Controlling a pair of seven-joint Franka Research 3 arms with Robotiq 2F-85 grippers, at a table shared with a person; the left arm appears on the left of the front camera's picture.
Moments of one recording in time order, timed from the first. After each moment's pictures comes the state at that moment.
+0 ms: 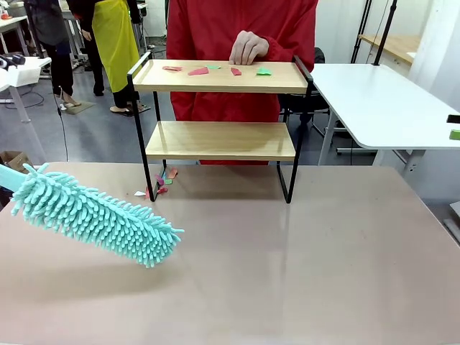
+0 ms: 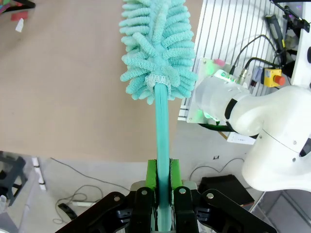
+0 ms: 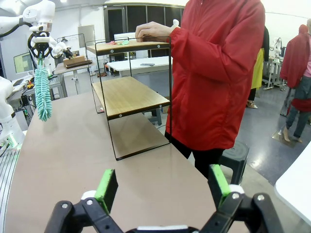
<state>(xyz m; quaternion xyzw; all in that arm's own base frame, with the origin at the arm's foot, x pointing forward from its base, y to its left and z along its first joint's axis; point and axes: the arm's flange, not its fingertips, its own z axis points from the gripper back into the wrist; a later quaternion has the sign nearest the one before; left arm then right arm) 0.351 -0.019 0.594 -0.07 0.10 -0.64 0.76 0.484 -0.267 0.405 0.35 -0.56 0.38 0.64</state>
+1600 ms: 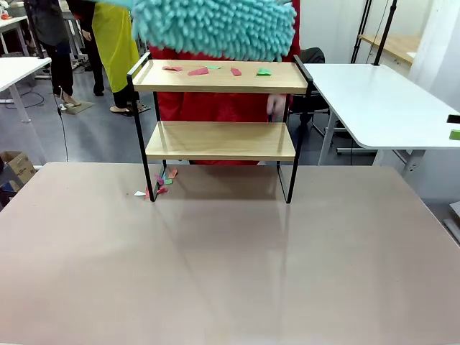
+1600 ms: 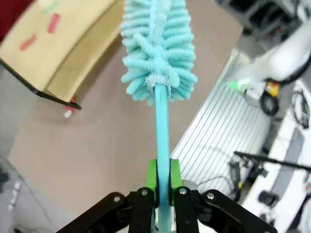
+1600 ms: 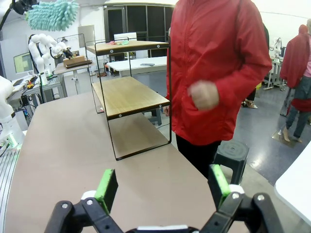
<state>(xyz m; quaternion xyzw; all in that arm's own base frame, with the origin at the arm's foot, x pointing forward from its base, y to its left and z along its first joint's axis) 0.309 -0.168 0.822 -0.17 -0.15 -0.44 0.87 0.484 -0.267 0.405 0.35 -0.56 0.38 0.64</state>
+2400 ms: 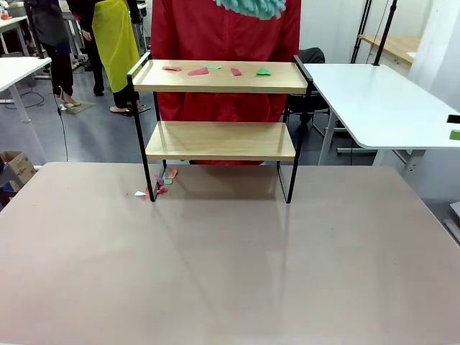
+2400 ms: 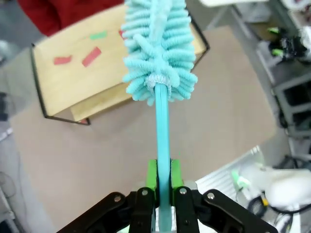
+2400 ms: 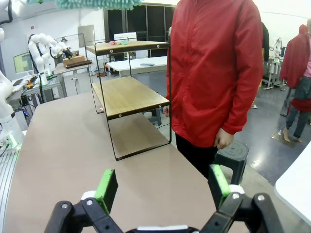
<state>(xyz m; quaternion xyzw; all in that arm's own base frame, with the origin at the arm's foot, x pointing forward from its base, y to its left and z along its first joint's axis) 0.349 -0.341 0.837 -0.10 -0.22 -0.19 0.95 0.484 -0.267 0.405 0.35 -0.56 0.38 0.64</state>
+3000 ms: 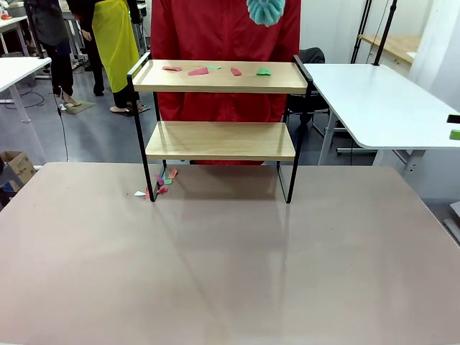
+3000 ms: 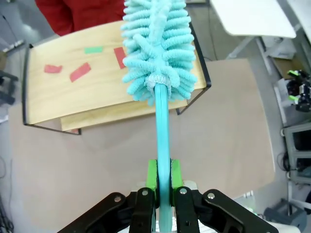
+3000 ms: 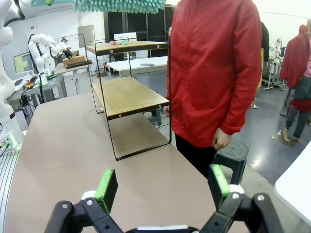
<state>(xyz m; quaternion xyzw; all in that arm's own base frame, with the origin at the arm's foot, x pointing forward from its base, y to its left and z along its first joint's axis) 0.370 -0.435 0.796 -0.07 -0.26 -0.09 0.96 0.484 -0.267 0.405 0.35 -0.56 0.38 0.64</state>
